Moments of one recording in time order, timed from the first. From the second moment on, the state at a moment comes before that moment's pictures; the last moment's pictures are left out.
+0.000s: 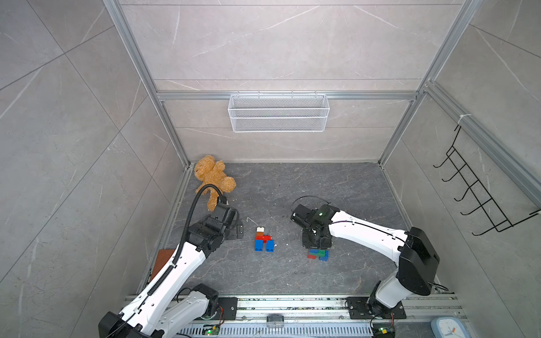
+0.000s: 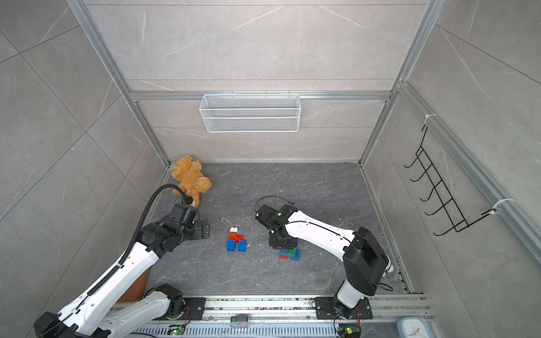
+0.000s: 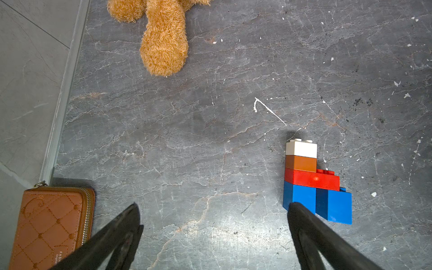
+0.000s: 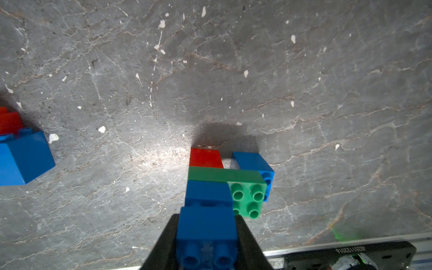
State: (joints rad) left arm -0.47 0.97 0.89 -0.91 -0.32 -0.38; right arm 0.87 1.63 1.25 -1.14 0.12 0.94
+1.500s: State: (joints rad) left arm -0.47 0.98 0.89 -0.91 -0.30 -0.38; right arm 0.85 1.65 1.21 -1.10 0.09 1.04
